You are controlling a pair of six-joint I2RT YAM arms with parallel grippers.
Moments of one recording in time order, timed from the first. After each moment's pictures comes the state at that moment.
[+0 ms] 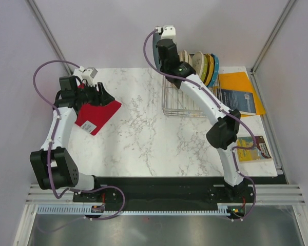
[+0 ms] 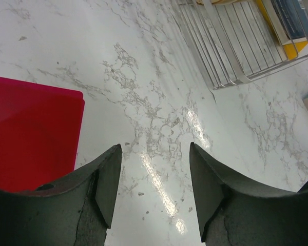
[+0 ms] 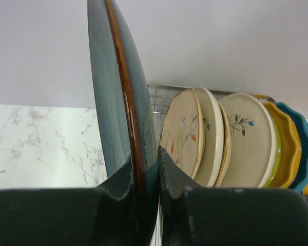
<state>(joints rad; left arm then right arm) 0.13 1.43 1.19 -0.40 0.72 0.04 0.60 2.18 2.37 -0.39 0.62 0.07</state>
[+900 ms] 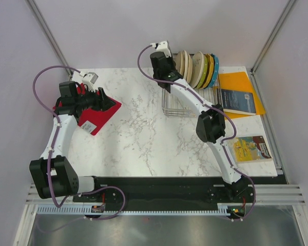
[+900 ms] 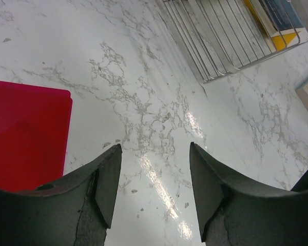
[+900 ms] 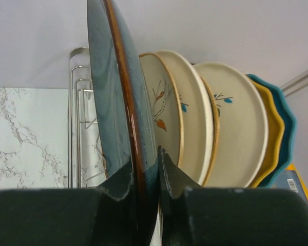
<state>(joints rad) 0.13 1.32 1.07 -0.33 0.77 0.05 0.60 2.42 2.41 -0.29 0.91 -0.11</state>
